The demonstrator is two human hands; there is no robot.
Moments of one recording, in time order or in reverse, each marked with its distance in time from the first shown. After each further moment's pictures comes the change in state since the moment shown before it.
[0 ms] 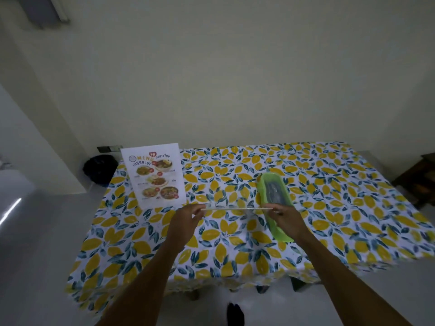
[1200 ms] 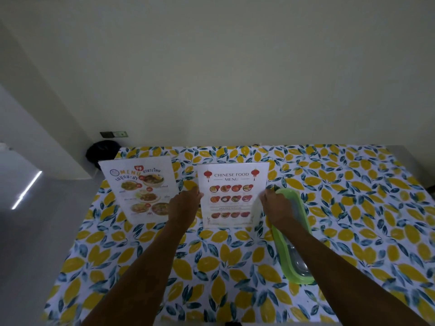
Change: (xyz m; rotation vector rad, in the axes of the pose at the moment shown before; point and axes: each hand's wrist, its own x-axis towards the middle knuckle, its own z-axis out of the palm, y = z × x) left_hand 0.175 -0.016 0.021 0.658 0.007 -0.165; right_hand 0.196 -0.020 0.031 -0.588 -0.029 0.043
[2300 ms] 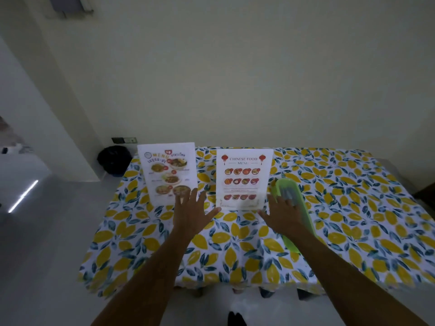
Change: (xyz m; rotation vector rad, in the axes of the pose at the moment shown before) left_hand -0.134 -0.035 -0.026 0.110 -0.046 0.044; right_hand -0.140 -0.020 -0.004 -0.228 -0.115 -0.023
